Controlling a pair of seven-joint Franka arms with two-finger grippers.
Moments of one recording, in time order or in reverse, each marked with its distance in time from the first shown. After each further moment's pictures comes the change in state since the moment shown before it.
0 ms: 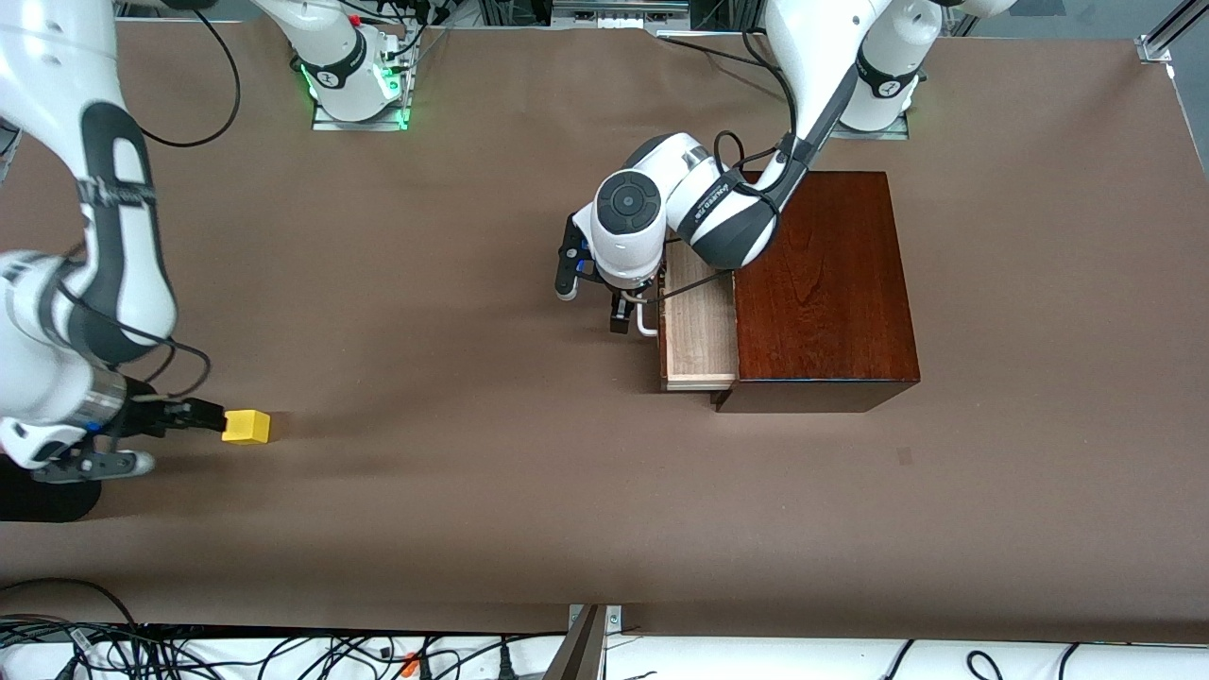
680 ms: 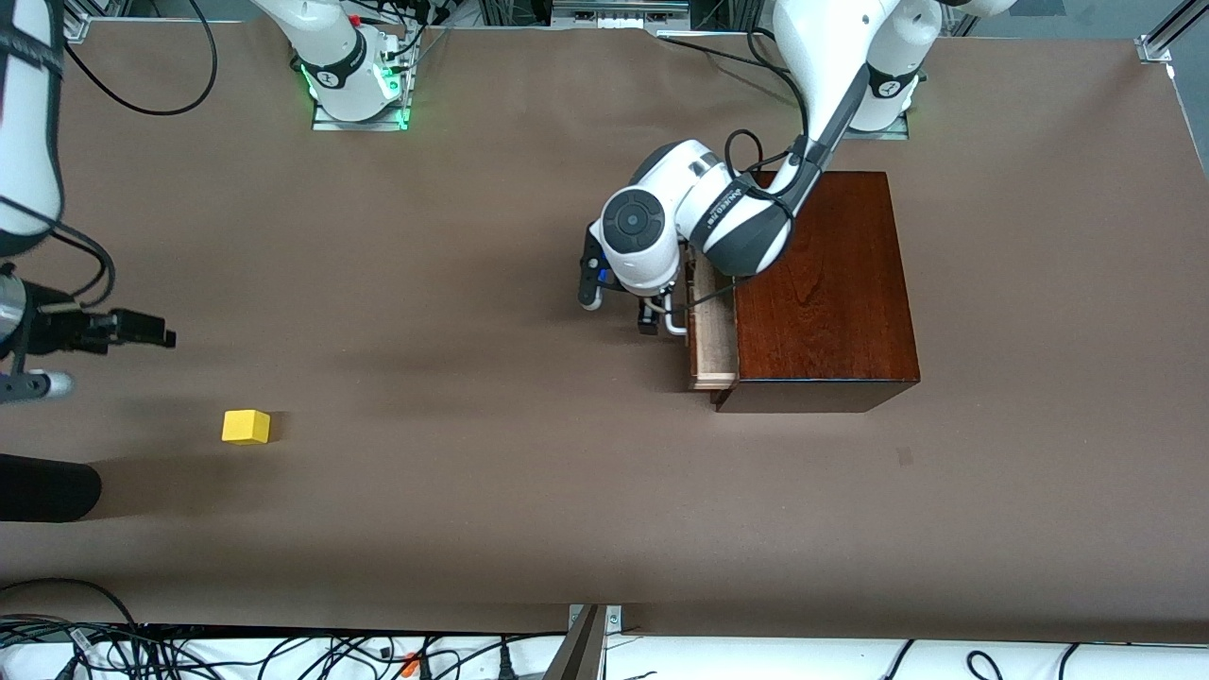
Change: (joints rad) left arm 0.007 -0.007 0.053 0.015 0.033 -0.167 -0.015; right arm 0.004 -0.236 -0.003 -0.001 -0.042 -0.395 0.082
